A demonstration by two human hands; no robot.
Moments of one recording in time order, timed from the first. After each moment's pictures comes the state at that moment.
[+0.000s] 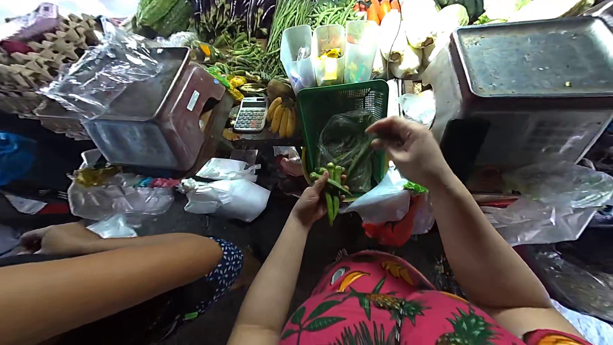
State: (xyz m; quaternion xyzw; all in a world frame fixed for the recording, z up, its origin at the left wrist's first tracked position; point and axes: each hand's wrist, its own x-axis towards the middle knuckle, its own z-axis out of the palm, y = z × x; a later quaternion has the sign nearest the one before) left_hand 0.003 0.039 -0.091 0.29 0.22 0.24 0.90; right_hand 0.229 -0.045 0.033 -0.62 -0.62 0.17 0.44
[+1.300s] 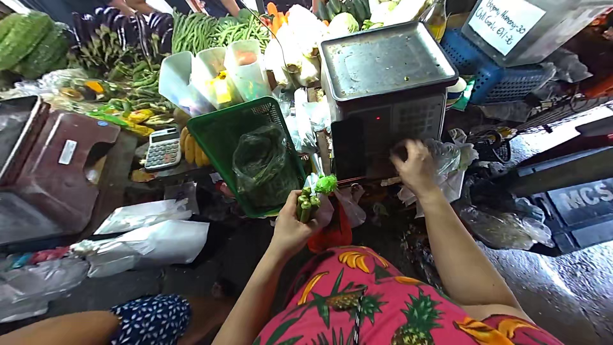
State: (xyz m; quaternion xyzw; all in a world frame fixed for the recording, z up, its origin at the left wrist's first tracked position) left_hand 0.105 -0.069 -0.056 0.77 0.32 0.19 0.52; right_hand 0.413 -0.209 -0.054 -0.86 -0.39 -0.01 0.32
